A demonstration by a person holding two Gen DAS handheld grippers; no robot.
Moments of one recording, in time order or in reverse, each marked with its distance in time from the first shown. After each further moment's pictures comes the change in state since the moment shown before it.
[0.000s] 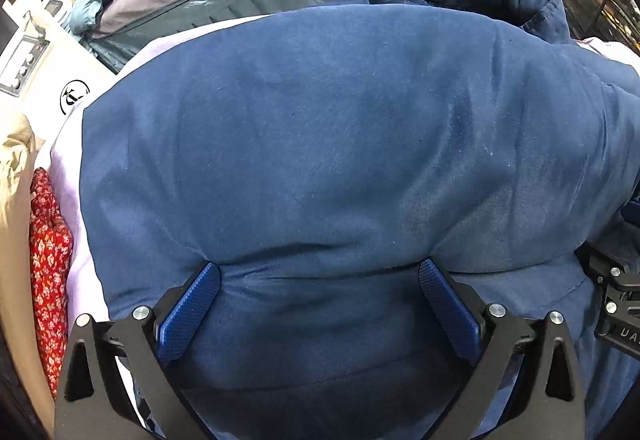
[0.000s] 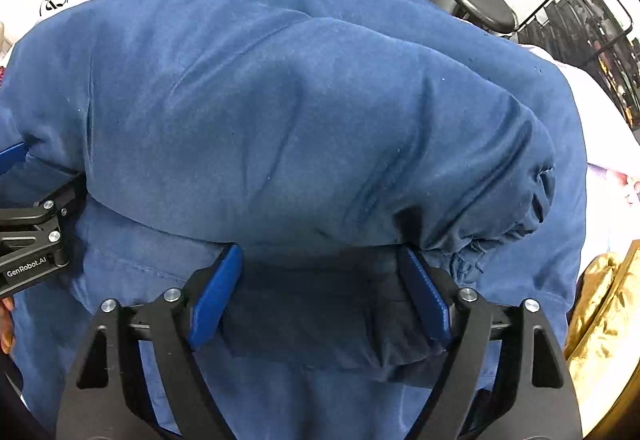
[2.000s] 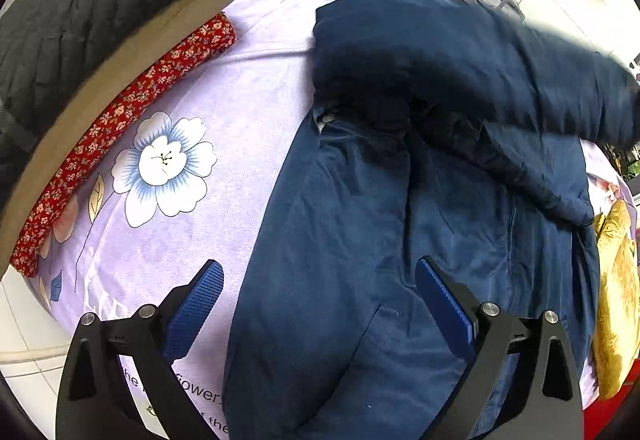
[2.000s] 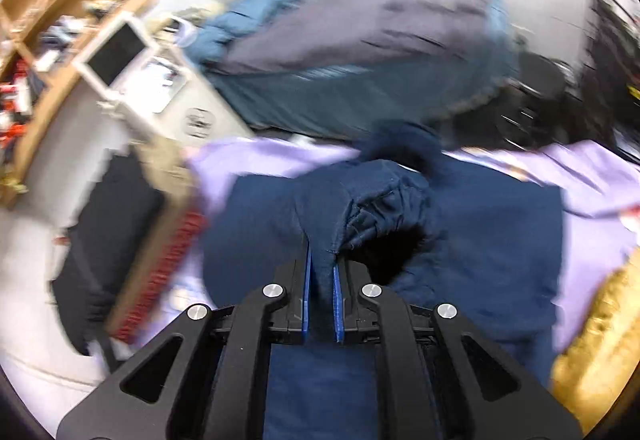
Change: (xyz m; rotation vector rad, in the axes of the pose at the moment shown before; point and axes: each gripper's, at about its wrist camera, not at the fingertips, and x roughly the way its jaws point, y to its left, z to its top) left arm -0.142 0.125 -0.212 -0.436 -0.030 -0.157; right arm -0.233 -0.010 -0.016 0.085 -0.343 0.442
